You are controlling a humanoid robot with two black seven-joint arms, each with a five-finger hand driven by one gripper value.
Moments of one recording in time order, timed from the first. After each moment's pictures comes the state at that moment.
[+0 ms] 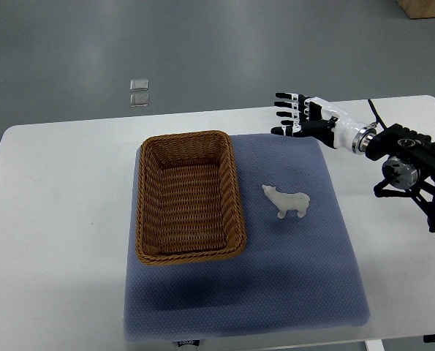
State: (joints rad) left arm 0.07 0.00 -0.16 -0.13 0.04 -0.02 0.06; right arm 0.77 -0.32 0.72 0.80 -0.67 0.31 0.12
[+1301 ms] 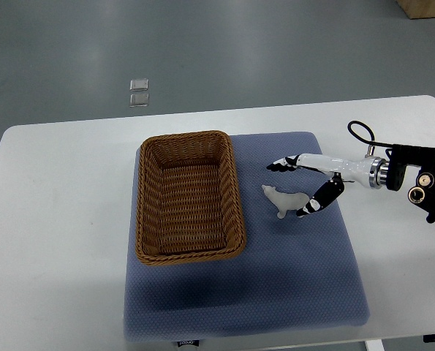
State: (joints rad) left arm 0.07 0.00 -0.16 -0.13 0.04 -0.02 0.06; right arm 0.70 -0.55 0.49 1.10 -1.39 0.31 0.31
